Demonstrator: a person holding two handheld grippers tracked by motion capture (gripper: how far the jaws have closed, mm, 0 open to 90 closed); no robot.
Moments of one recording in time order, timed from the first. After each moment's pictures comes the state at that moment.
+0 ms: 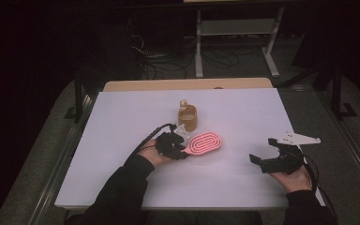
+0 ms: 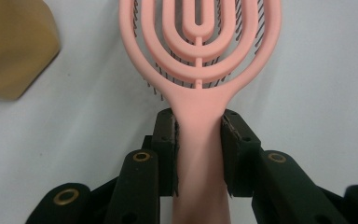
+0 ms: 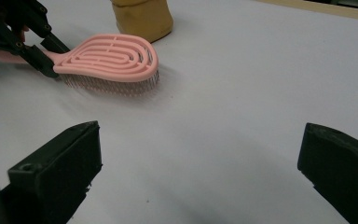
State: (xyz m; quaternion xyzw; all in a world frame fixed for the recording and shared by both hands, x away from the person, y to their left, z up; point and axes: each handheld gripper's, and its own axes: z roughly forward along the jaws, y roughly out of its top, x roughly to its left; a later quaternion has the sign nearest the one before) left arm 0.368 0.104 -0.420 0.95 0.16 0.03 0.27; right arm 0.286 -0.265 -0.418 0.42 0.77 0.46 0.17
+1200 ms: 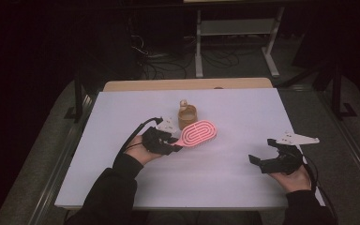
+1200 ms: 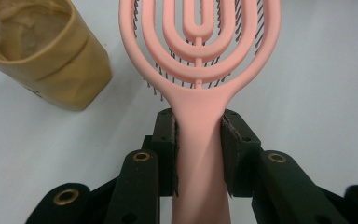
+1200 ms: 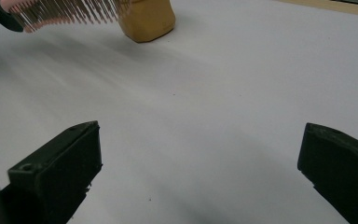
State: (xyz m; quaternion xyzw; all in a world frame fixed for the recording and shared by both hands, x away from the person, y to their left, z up) left arm 0.353 0.137 -0.376 0.92 0.16 0.08 0.34; right arm 0.286 -0.263 -0.419 0.42 0.77 0.45 0.16
